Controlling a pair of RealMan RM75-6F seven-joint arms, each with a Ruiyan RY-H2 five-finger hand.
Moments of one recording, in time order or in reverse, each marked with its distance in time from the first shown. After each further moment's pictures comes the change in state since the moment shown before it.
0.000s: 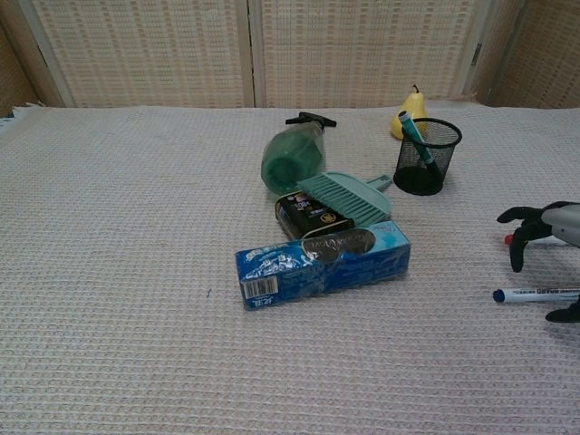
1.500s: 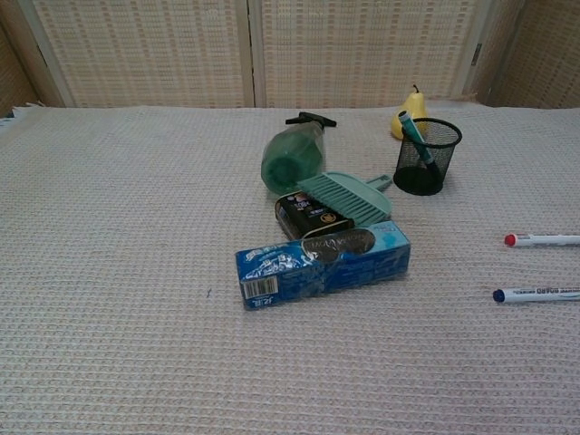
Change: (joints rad) left arm -0.004 -0.017 0.012 0.005 0.035 0.006 0.021; right arm -0.270 0.159 -0.017 -0.113 -0.283 0.348 0.199
